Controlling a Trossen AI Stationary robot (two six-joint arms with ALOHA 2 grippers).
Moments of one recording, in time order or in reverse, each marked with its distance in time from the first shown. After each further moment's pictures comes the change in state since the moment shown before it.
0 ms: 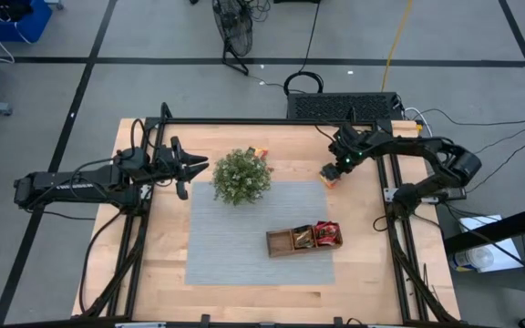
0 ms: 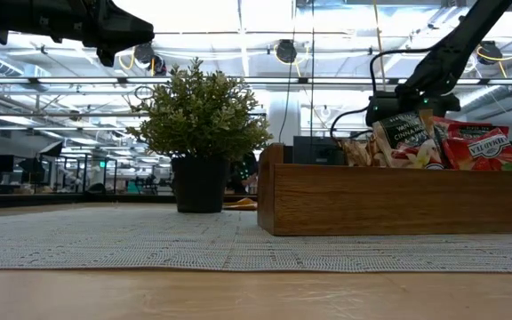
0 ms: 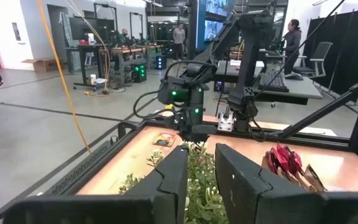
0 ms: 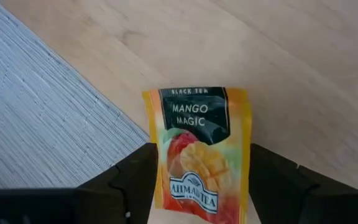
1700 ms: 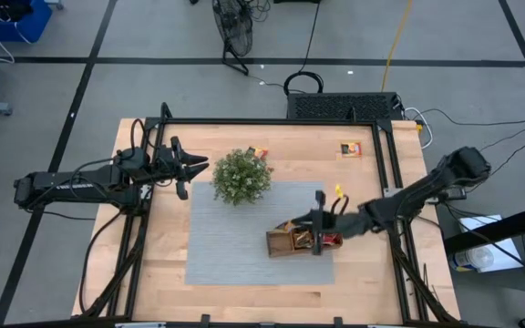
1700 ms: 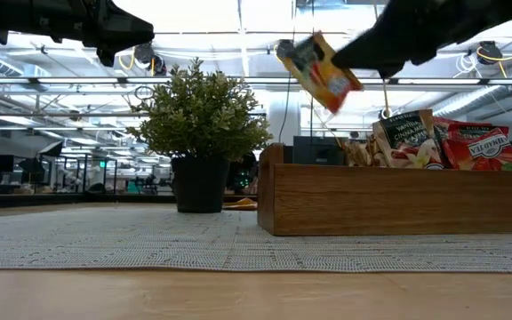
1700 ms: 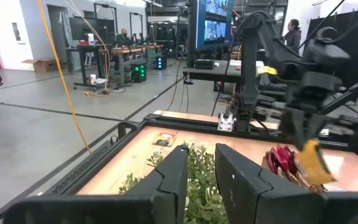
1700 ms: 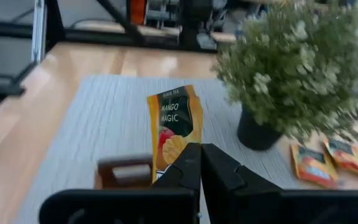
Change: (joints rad) left arm 0.000 0.000 0.000 0.000 0.000 0.000; right arm 1.206 -0.142 -0.030 0.782 0.878 -0.141
